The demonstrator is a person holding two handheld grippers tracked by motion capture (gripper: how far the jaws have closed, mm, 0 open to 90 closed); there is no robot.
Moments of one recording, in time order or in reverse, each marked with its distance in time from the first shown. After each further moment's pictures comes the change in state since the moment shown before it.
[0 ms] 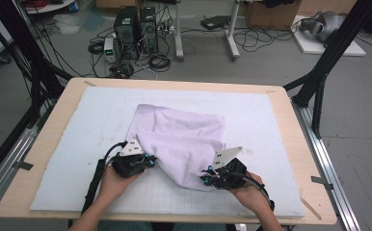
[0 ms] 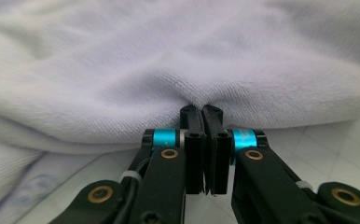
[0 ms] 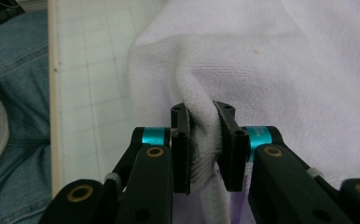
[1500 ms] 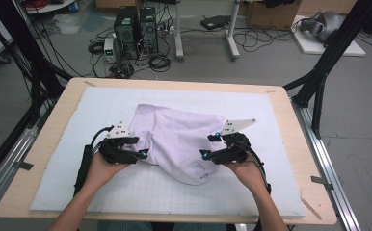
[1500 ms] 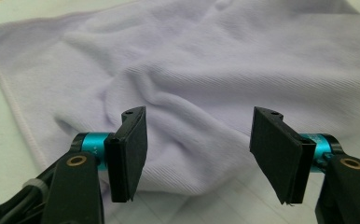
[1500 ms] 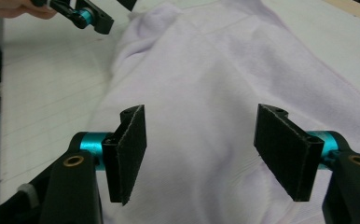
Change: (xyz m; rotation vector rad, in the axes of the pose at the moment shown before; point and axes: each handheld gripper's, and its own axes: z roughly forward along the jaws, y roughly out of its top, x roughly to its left) left arm 0.031 0.018 -0.019 0.026 0.023 -0.029; right arm -0.054 0.020 -0.017 -0.199 -0.098 0.208
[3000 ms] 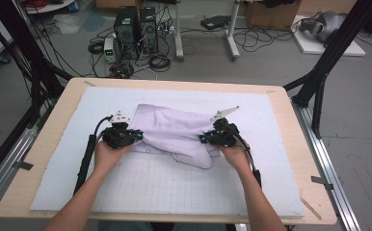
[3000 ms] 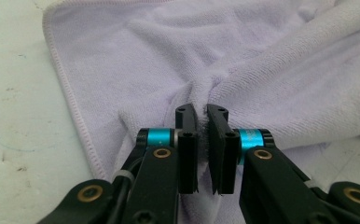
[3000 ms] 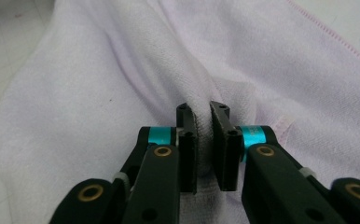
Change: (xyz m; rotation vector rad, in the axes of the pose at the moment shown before) left arm 0.054 0.003 0.036 0.001 0.114 -0.153; right arm -0.062 -0.002 0.058 0.140 -0.025 0.117
